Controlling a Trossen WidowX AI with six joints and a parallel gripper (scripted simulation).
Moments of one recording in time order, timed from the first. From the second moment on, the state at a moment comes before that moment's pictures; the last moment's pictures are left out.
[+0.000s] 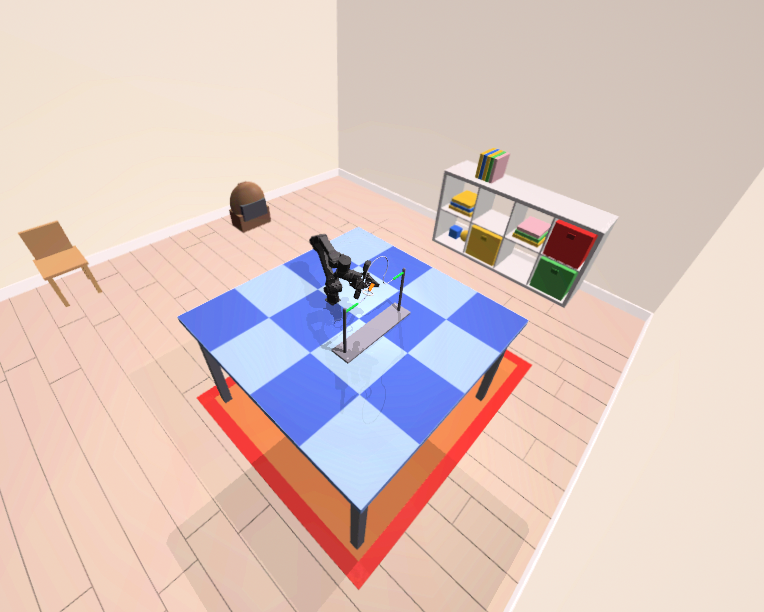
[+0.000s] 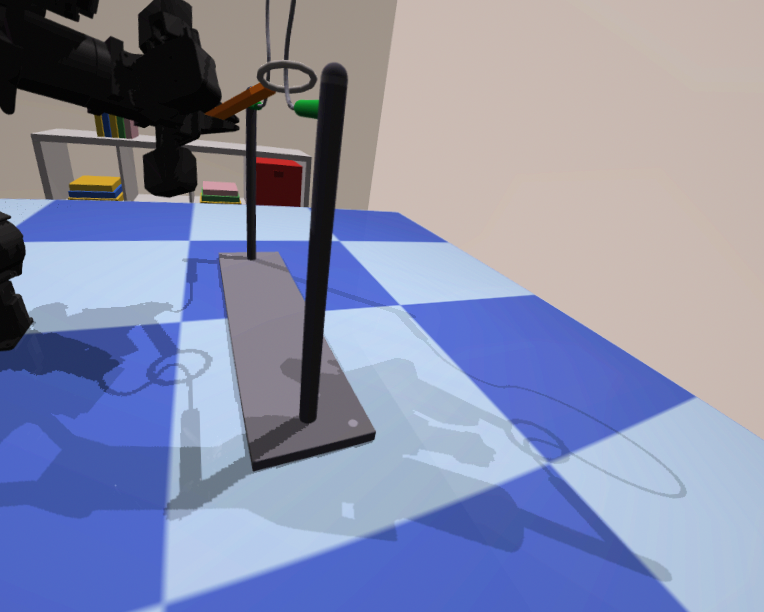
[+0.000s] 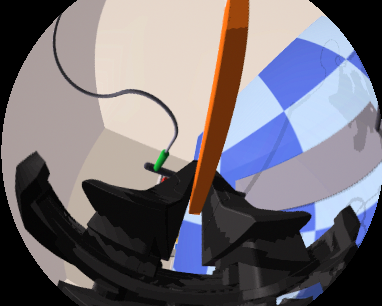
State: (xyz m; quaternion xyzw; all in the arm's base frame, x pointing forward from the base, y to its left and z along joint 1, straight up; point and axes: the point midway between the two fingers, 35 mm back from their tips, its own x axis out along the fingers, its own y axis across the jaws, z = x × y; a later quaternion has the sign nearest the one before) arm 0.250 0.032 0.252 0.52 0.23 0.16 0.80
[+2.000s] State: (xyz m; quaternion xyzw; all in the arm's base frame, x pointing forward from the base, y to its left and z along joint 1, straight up) arm 0.254 0.022 0.396 0.80 0.18 0.20 0.54
